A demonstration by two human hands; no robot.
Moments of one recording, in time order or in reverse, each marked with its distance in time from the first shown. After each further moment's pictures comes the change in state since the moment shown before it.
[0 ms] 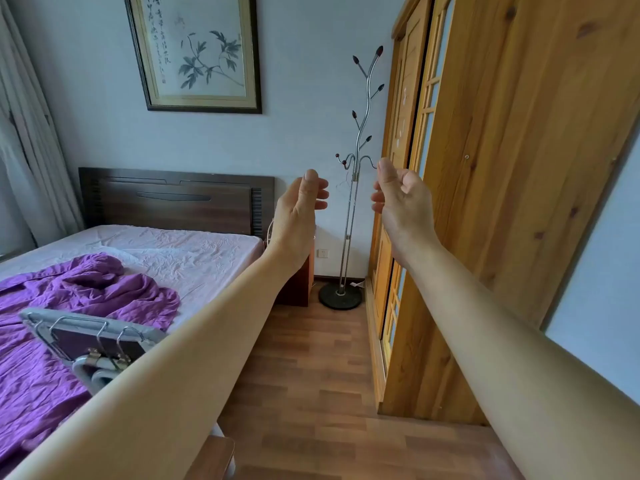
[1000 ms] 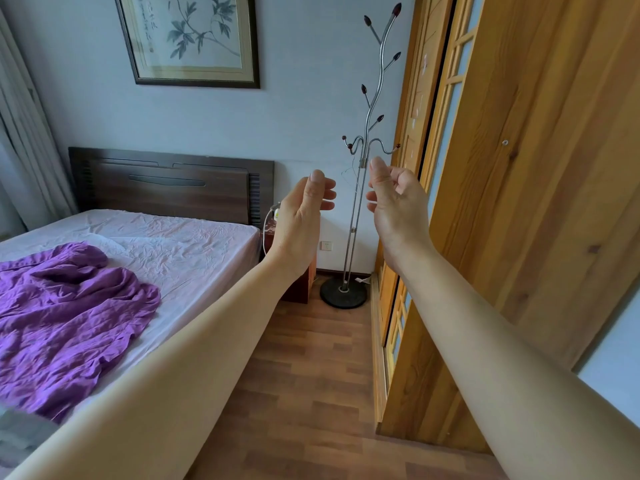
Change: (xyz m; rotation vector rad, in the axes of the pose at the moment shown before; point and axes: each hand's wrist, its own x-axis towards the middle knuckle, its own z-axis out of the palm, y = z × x) left_hand 0.117 -0.131 0.076 0.020 0.025 -0.038; right_hand 0.138 0.131 0.006 0.035 -0.006 0.056
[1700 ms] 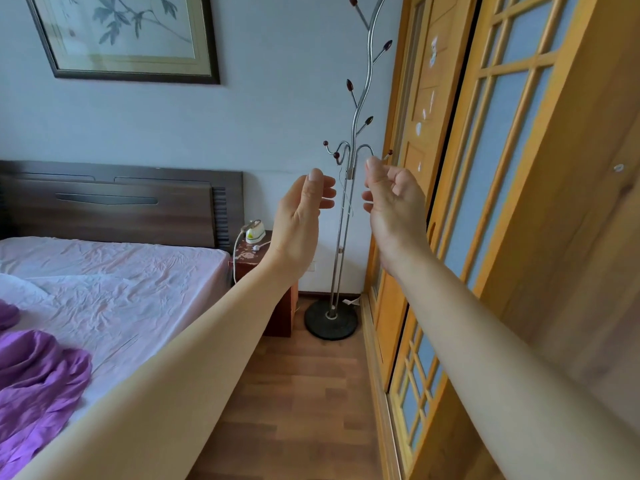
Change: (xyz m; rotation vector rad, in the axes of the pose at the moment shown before) left_hand 0.258 -0.167 0.012 -0.044 -0.083 0.008; right_hand 0.241 0.151 0.105 -0.041 0.101 0.000
